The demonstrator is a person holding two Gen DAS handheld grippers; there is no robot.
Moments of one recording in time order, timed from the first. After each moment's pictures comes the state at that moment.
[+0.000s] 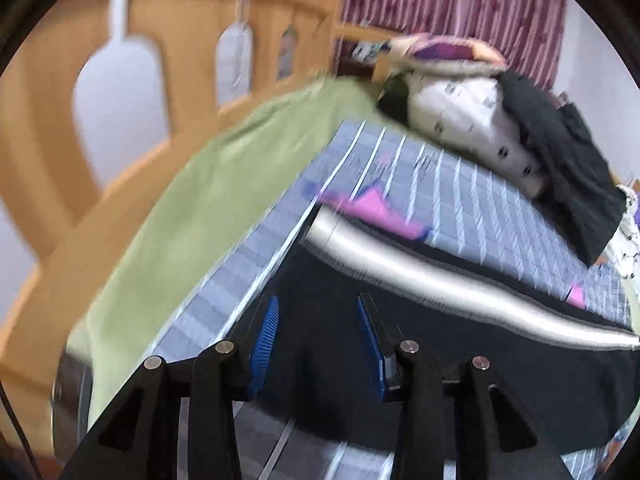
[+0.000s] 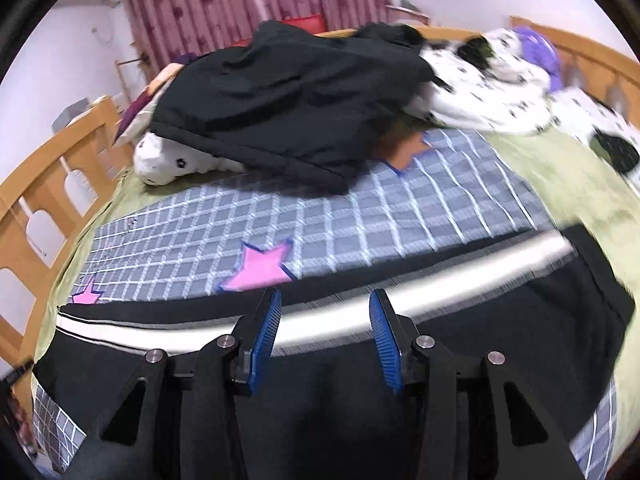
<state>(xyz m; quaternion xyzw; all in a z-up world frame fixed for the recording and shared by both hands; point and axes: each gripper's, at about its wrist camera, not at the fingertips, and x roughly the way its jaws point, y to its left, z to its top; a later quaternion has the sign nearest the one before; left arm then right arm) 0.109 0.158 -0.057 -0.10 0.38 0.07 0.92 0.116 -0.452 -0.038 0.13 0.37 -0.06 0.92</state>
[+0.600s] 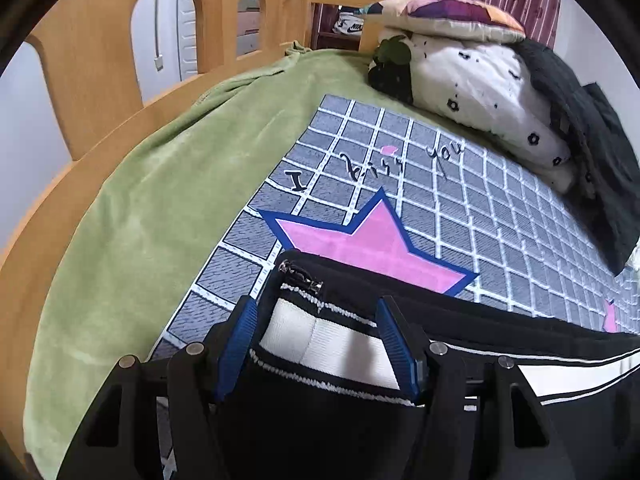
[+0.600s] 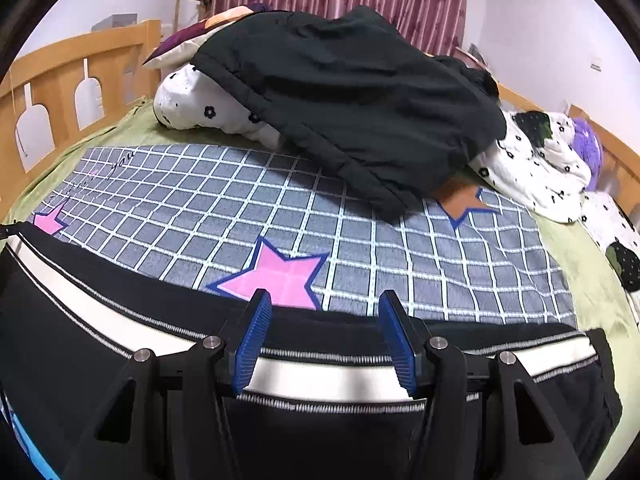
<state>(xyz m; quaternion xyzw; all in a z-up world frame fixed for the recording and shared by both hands) 0.247 0.160 -0.123 -0.07 0.43 0.05 0.90 0.176 -0.387 -0.080 -0.04 0.37 -0.04 0.93</state>
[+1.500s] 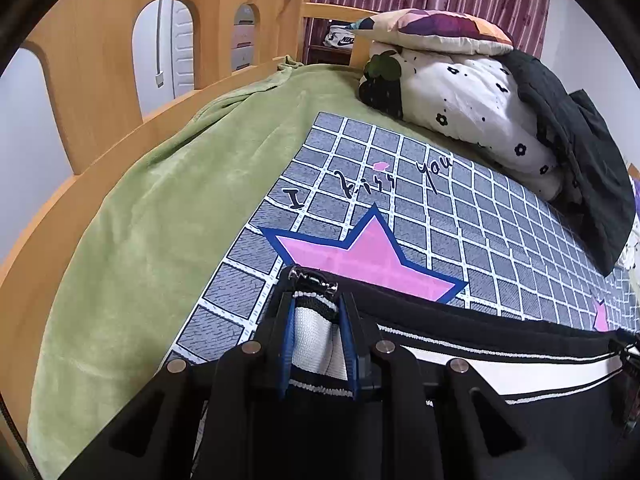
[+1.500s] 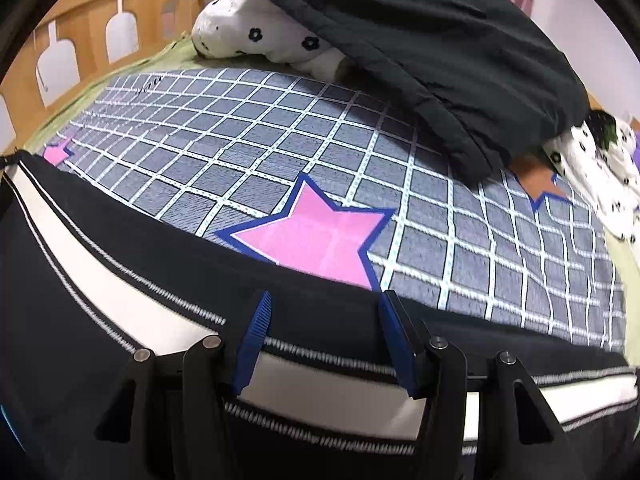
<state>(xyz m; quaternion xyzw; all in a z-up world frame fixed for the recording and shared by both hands) 0.236 0.168 -0.111 -0.08 0.41 0.03 0.91 0.224 -0.367 -0.147 -0.09 0.46 0.05 0.88</state>
